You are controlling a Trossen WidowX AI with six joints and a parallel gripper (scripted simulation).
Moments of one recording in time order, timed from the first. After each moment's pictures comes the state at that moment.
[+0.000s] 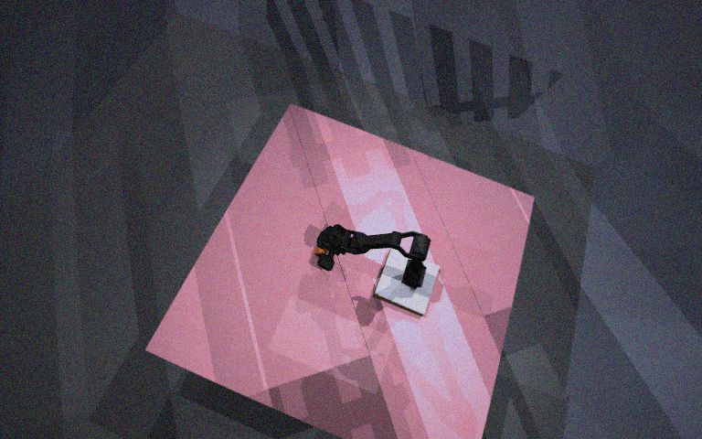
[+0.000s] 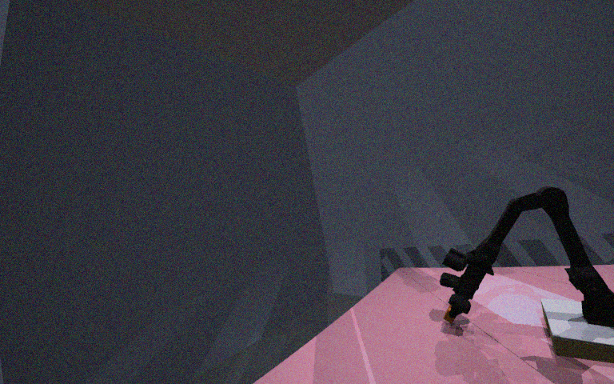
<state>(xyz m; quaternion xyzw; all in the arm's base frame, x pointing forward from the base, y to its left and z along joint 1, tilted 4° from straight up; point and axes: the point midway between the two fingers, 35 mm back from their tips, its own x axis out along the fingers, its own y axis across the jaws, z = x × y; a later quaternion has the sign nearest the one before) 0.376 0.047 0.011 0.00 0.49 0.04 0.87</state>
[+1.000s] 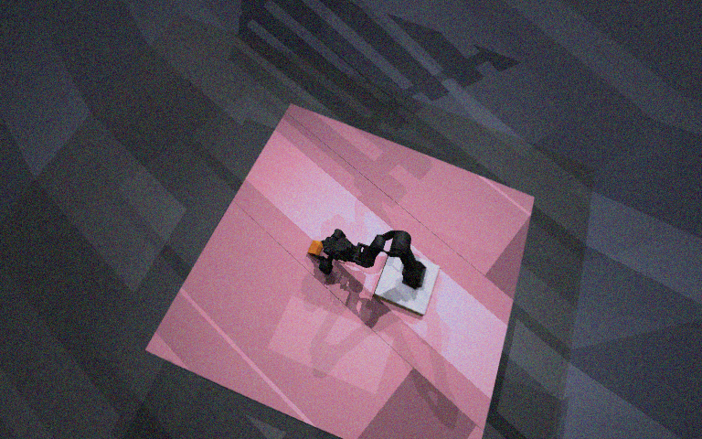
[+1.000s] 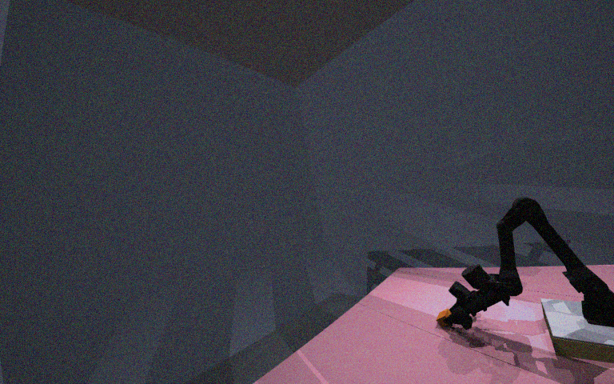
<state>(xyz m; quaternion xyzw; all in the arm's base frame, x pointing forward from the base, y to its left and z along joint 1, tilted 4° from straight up) 0.386 0.050 -0.024 0.01 0.29 0.04 0.96</state>
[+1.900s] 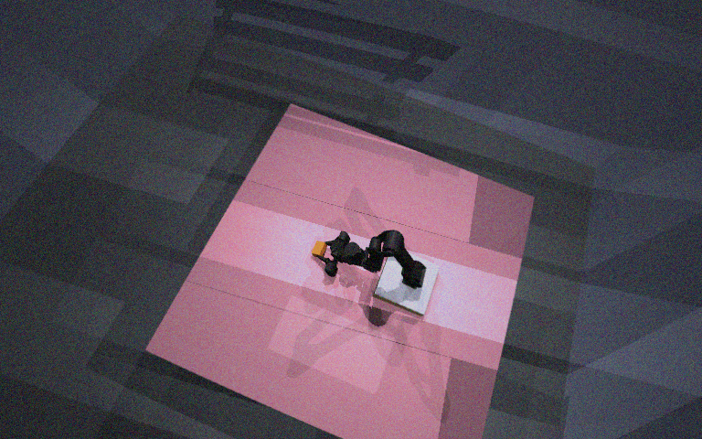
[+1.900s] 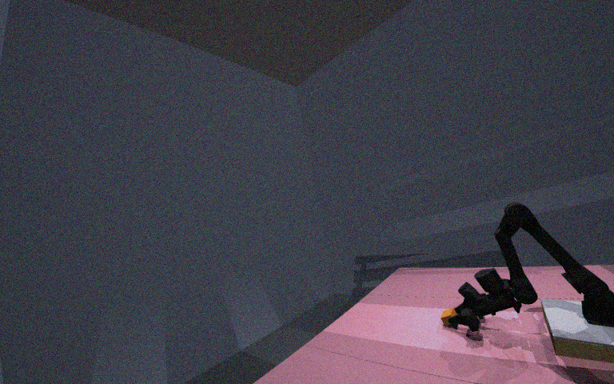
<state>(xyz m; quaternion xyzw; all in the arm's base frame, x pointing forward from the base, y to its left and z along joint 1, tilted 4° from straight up) 0.367 0.048 -0.021 0.01 0.23 0.04 0.97</state>
